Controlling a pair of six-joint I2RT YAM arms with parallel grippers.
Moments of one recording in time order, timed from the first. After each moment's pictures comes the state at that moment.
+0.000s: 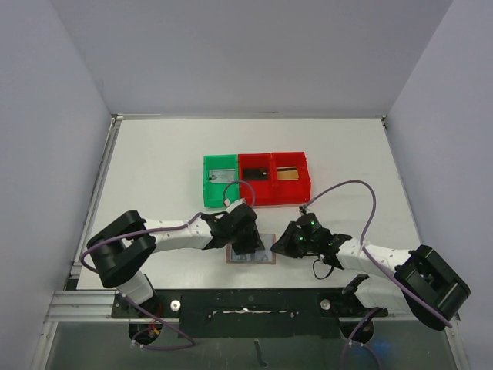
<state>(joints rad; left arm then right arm) -1.00 1.63 0.82 -0.18 -0.01 -1.22 0.71 1.19 0.31 0.05 -0.14 1.07</state>
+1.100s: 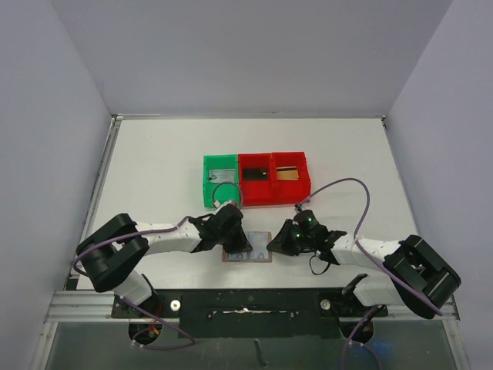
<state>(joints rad) -0.94 1.57 0.69 -0.07 0.04 -1.20 0.69 1.28 0.34 0.13 -0.21 1.06</state>
